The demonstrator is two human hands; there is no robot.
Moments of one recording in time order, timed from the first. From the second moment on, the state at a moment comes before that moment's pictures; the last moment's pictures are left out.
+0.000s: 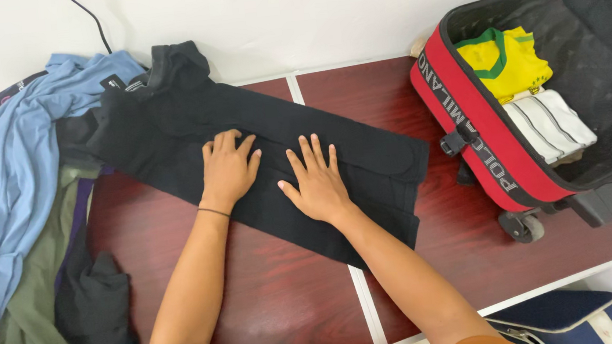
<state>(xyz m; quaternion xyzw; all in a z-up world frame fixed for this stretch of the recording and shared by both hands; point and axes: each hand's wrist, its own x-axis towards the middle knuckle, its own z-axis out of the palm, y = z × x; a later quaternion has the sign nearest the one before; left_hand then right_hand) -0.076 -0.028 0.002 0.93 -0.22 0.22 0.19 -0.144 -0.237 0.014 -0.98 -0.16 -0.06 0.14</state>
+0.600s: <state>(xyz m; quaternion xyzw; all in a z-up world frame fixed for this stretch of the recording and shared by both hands) -0.082 -0.019 0.005 0.92 -0.22 0.24 0.23 -0.149 -0.241 0.014 -0.95 -0.21 -0.14 0.20</state>
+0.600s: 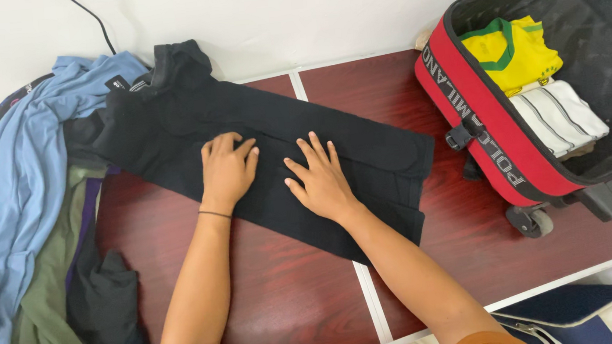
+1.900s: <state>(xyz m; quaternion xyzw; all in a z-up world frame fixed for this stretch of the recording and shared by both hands) -0.018 -0.134 0.013 0.88 -0.33 0.29 0.19 -0.100 -0.342 0.009 -0.97 -0.14 -0.13 0.18</state>
